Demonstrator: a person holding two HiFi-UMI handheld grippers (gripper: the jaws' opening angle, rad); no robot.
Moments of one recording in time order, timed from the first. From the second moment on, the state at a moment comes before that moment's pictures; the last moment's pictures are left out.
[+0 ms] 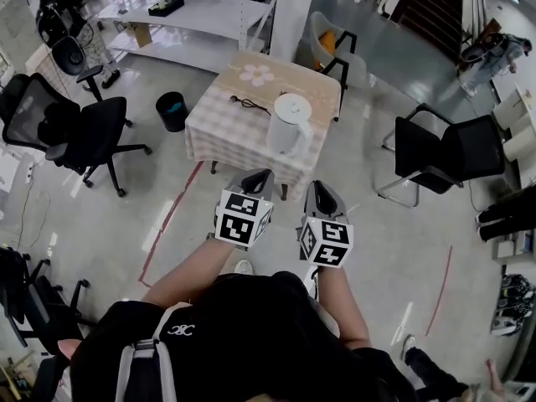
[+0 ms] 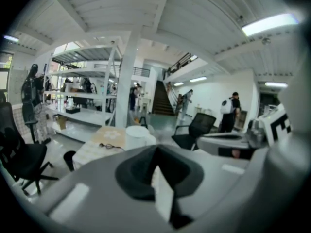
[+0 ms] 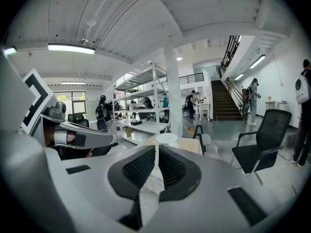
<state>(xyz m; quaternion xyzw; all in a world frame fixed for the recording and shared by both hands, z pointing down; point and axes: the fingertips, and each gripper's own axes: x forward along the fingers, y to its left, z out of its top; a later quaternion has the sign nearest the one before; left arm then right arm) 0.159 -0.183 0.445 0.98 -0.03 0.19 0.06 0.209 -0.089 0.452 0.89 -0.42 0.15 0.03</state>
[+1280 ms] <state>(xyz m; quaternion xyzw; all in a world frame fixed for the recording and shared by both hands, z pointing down) 0.224 -0.214 0.486 0.93 -0.27 0.23 0.13 0.389 -0.202 0.600 0.75 -0.59 0.27 0.14</state>
